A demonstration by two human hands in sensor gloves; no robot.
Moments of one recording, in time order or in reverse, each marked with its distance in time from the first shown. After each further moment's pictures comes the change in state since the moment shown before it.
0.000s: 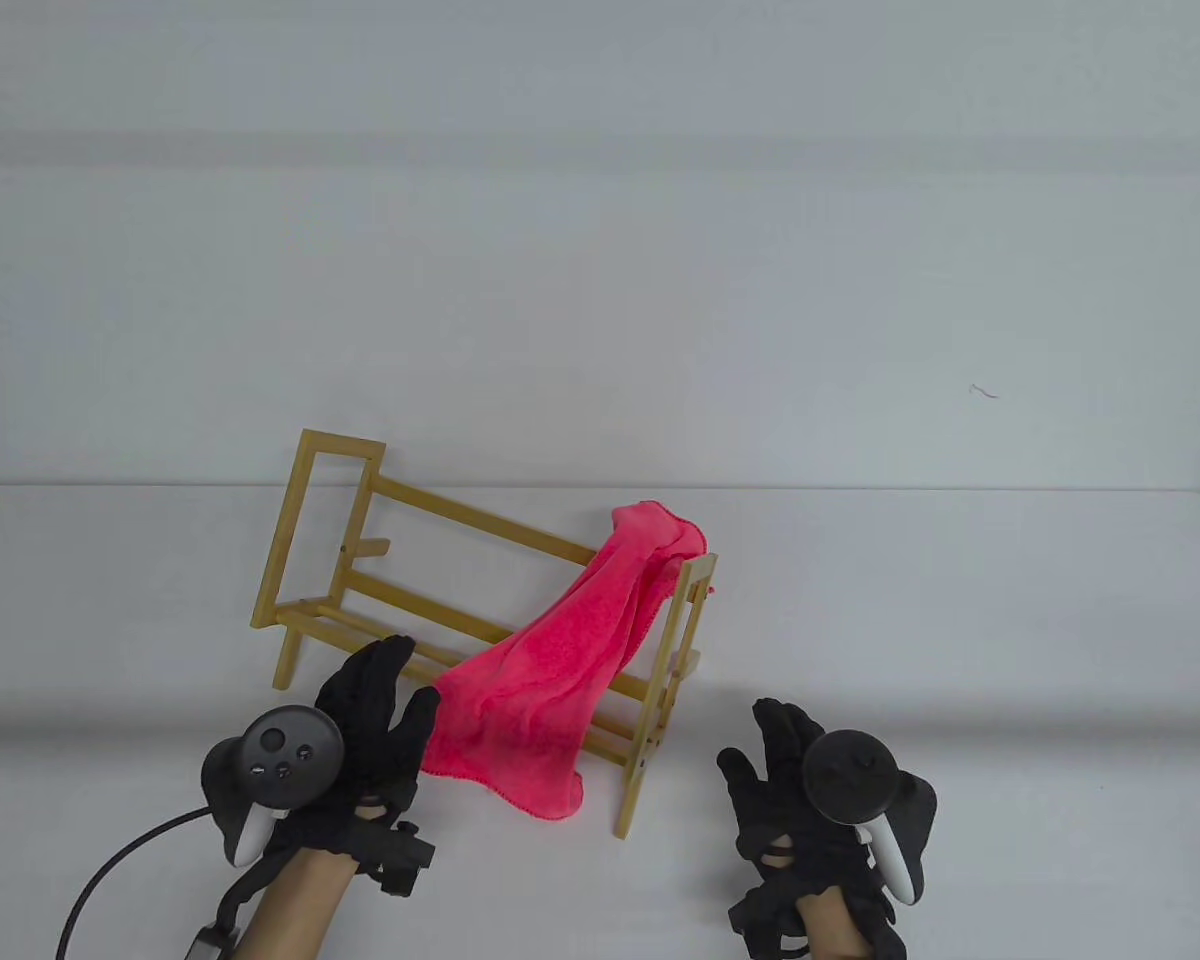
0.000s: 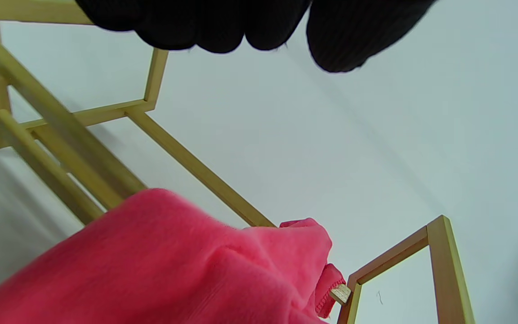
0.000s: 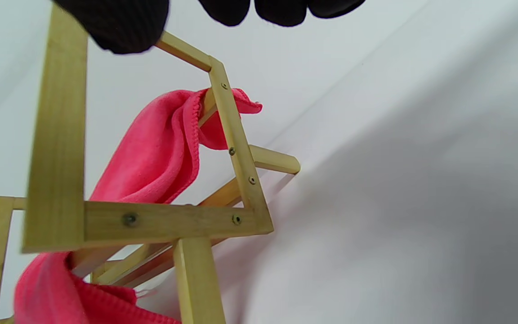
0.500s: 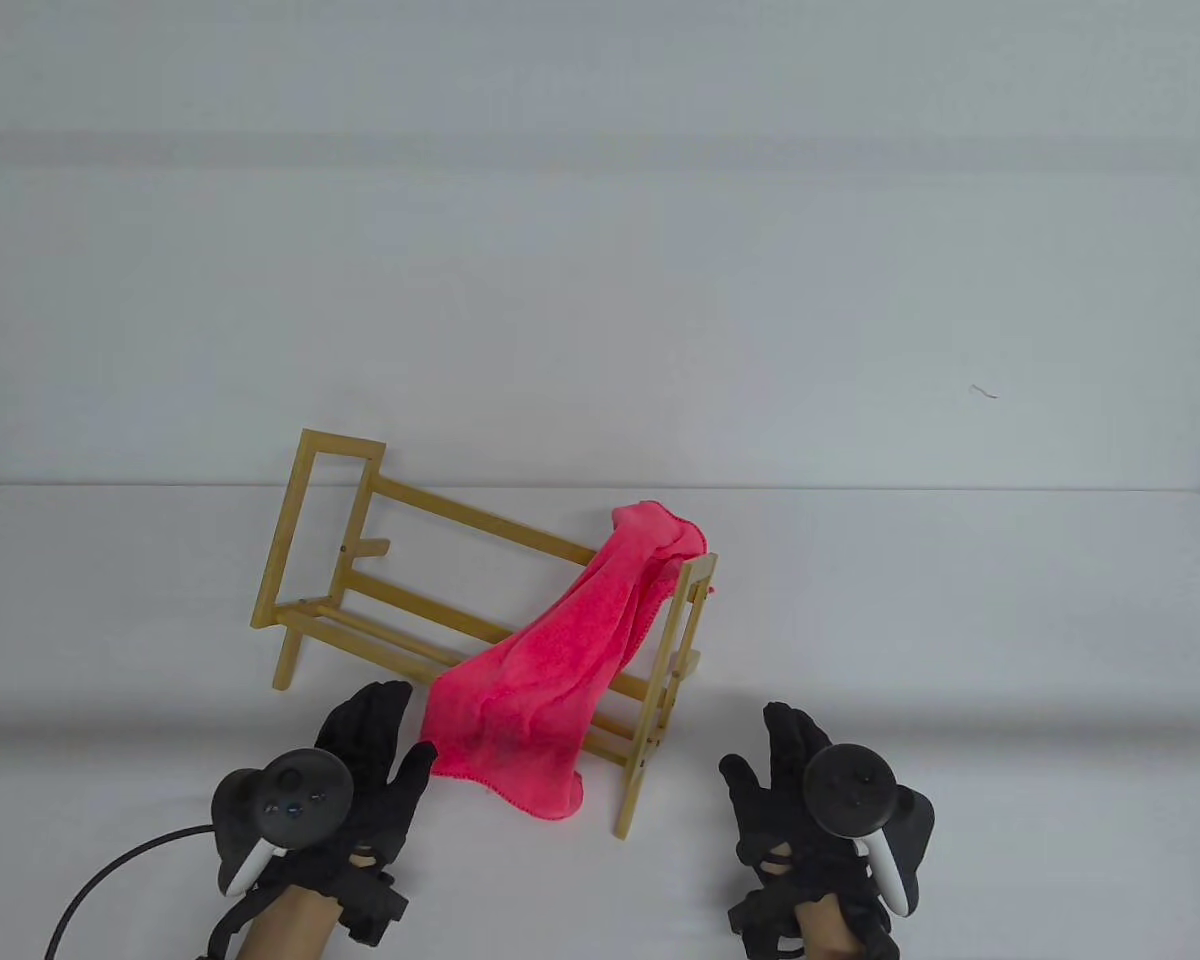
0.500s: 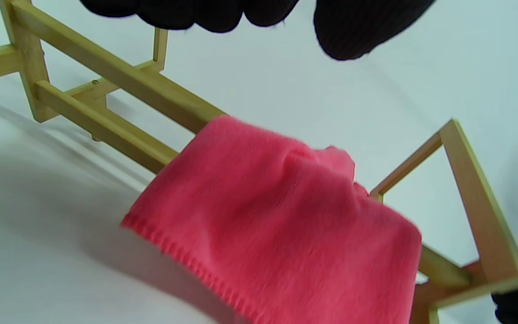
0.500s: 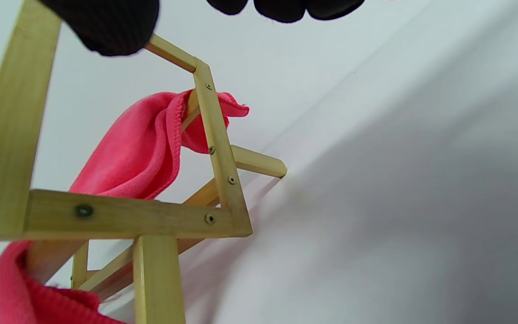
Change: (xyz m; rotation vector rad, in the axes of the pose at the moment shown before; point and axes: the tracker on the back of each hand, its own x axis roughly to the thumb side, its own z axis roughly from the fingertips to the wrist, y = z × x) left_hand -0.027 -0.027 0.016 -0.188 -0.076 -0.186; right_hand -0.014 0.011 0.000 -0.048 -0.001 0.011
